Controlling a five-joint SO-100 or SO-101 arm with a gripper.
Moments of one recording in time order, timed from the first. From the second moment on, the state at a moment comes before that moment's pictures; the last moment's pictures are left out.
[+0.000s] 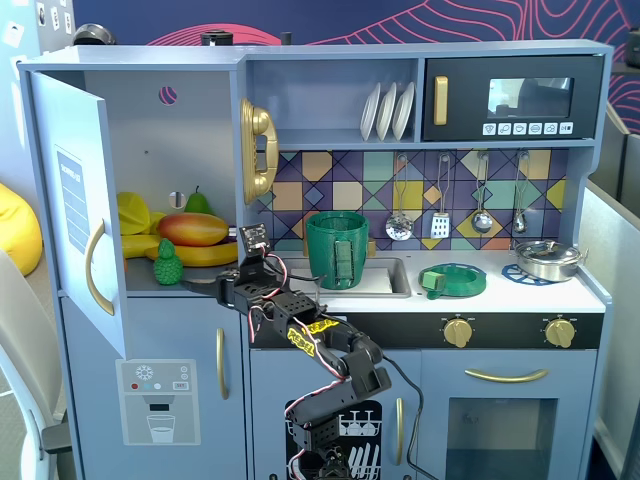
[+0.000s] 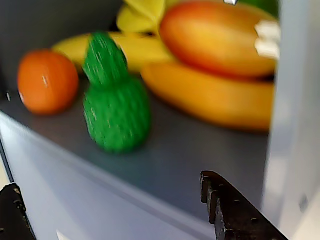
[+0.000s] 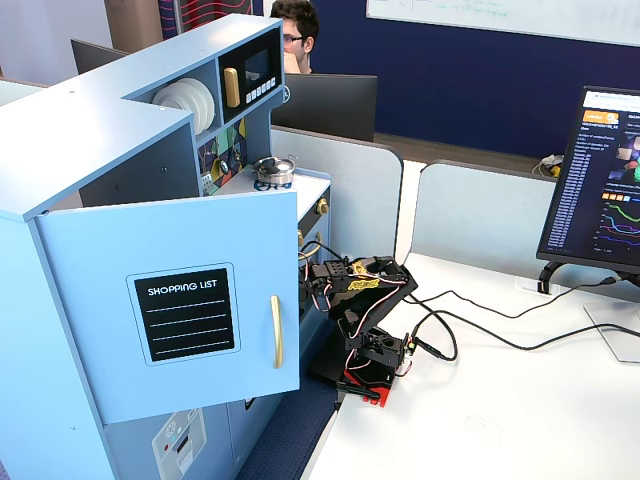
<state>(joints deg) -39.6 139.0 132.9 0.3 -91.5</state>
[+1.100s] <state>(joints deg) -39.9 110.2 115.0 -10.3 -92.5</state>
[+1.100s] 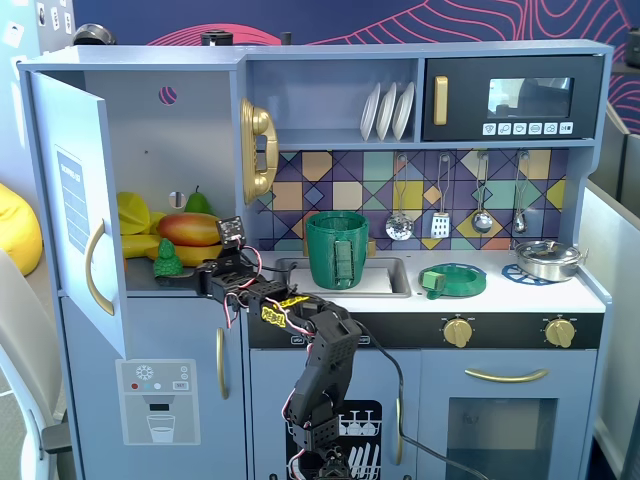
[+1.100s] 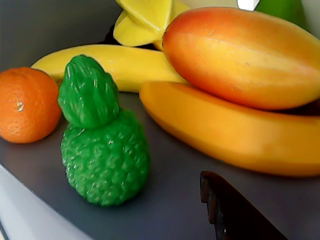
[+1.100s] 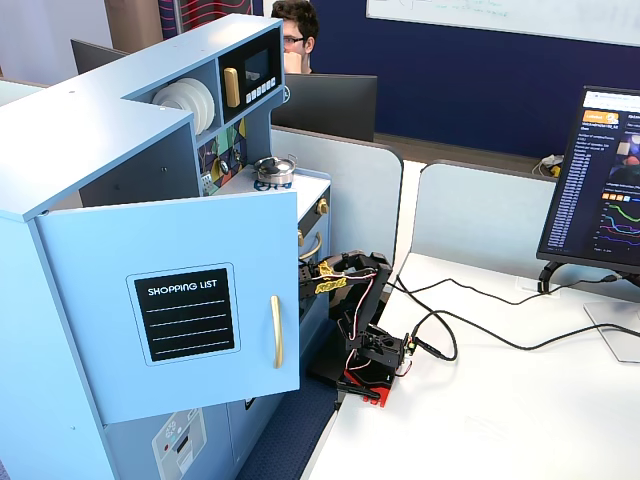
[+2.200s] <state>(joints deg) -41.5 87.5 92.4 -10.3 -94.3</state>
